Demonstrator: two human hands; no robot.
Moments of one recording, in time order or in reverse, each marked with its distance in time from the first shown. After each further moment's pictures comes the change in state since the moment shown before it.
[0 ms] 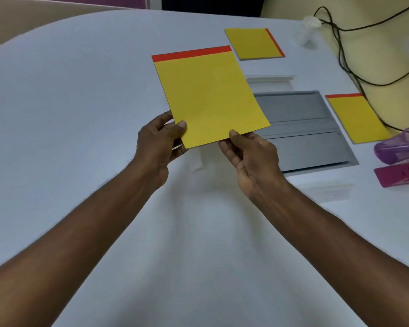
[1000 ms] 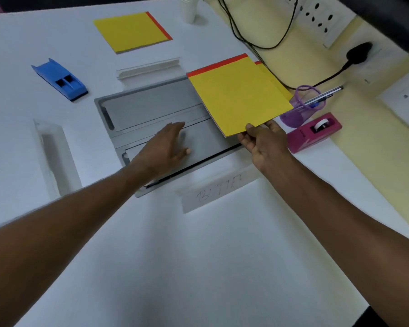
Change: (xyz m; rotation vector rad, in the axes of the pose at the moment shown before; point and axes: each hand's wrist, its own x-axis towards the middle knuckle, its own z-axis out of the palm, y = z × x) left_hand 0.092 -0.150 0.229 1.369 -0.620 0.616; right_hand 0.123 -0.133 -0.269 0.095 0.341 -0.169
